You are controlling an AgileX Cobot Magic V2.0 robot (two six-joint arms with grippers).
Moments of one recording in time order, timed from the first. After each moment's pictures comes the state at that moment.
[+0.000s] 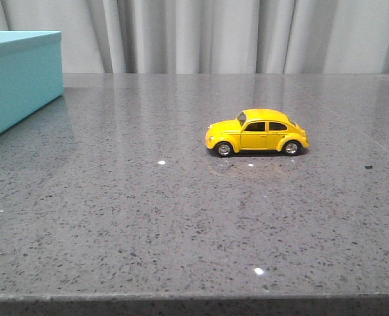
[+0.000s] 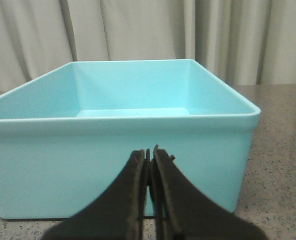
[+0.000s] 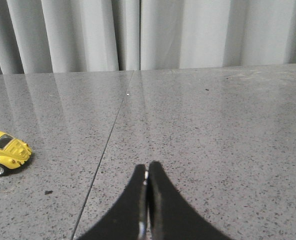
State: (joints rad) left arm -0.02 -0.01 0.00 -0.08 0.03 0.05; right arm 0.06 -0.01 0.03 -0.10 0.06 0.22
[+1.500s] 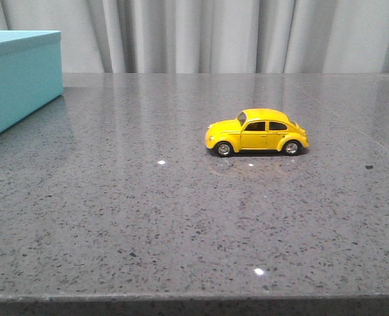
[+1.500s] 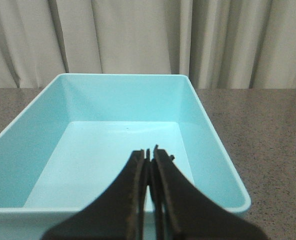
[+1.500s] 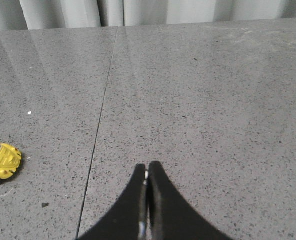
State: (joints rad) left arm -0.03 0.39 -0.38 -0.13 0.15 0.05; right arm 0.06 0.41 -0.41 -0.10 0.38 0.22
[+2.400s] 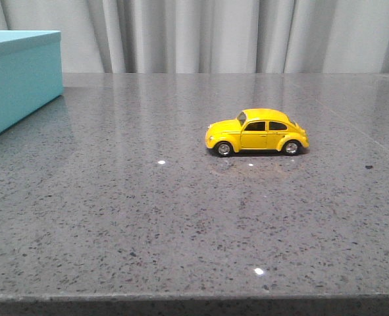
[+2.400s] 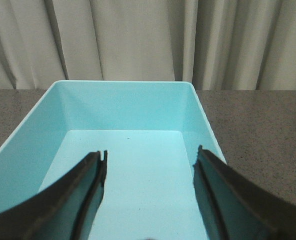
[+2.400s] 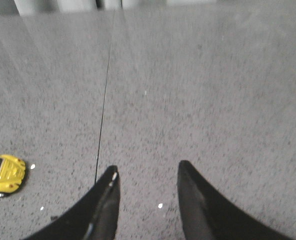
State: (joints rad) left arm -0.03 0.60 -0.50 -0.13 0.09 0.05; right arm 0.06 0.66 -0.63 -0.05 0.51 0.22
